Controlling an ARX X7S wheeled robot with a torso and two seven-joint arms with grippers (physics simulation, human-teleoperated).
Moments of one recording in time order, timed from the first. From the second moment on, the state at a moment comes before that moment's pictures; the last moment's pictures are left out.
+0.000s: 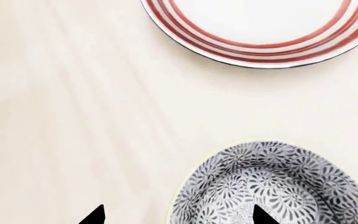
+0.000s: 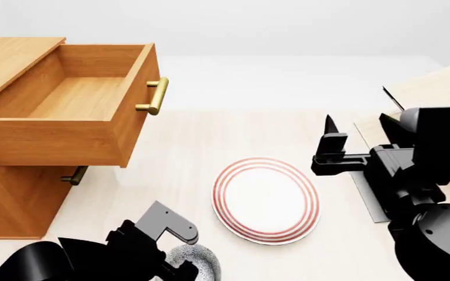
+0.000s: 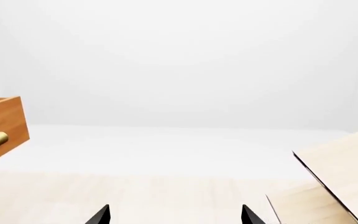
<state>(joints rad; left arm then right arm) -0.61 -0.59 0.61 0.27 -1.07 -1.25 -0.38 0.56 0.71 -0.12 -0.63 1.14 0.82 0.69</state>
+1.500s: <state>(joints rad) -0.57 -0.58 0.67 0.18 -1.03 -1.15 -0.34 0.54 0.70 -0.14 -0.61 1.12 0.80 0.68</state>
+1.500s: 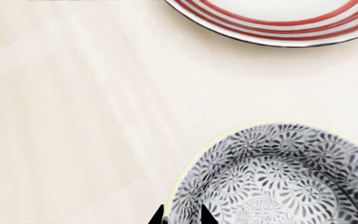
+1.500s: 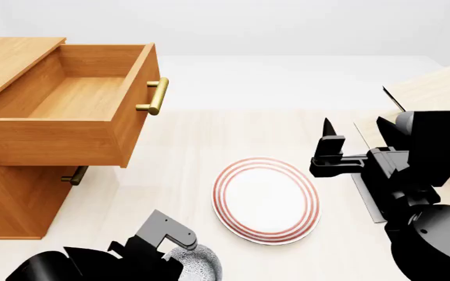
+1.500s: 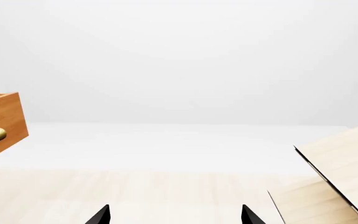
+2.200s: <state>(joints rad) -0.64 -0.60 0.55 0.34 -1.18 -1.22 -0.45 0.56 0.72 -0.12 -0.64 1.16 0.81 0.71</state>
